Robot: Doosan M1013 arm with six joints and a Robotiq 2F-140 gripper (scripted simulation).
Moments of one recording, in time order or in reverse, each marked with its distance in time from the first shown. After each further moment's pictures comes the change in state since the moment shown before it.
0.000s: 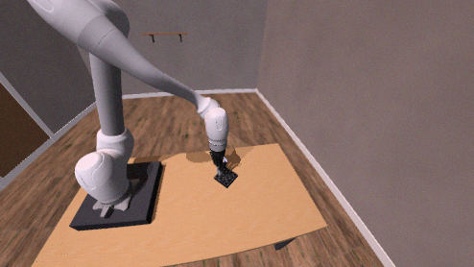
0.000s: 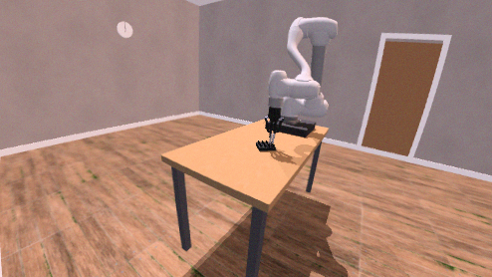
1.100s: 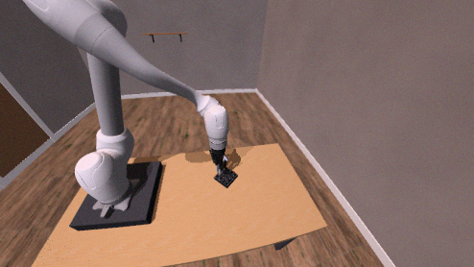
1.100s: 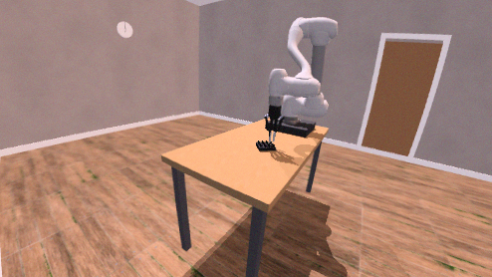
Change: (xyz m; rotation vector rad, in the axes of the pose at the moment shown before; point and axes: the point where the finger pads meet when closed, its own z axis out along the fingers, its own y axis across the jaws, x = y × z) arm 0.000 0.000 -0.010 0.000 0.000 0.000
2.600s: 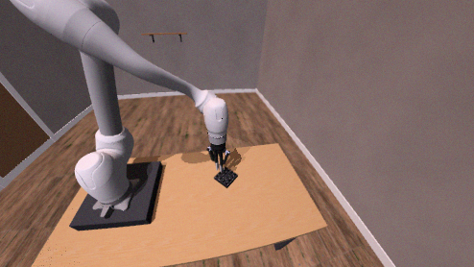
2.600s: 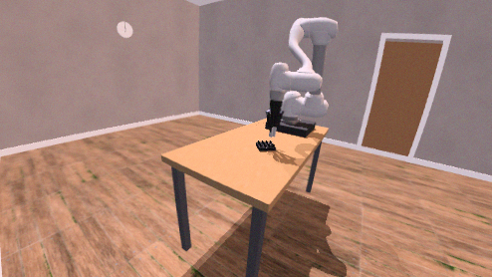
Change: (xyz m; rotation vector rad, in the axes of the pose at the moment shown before) arm 0.000 0.000 -0.032 0.010 0.008 -0.393
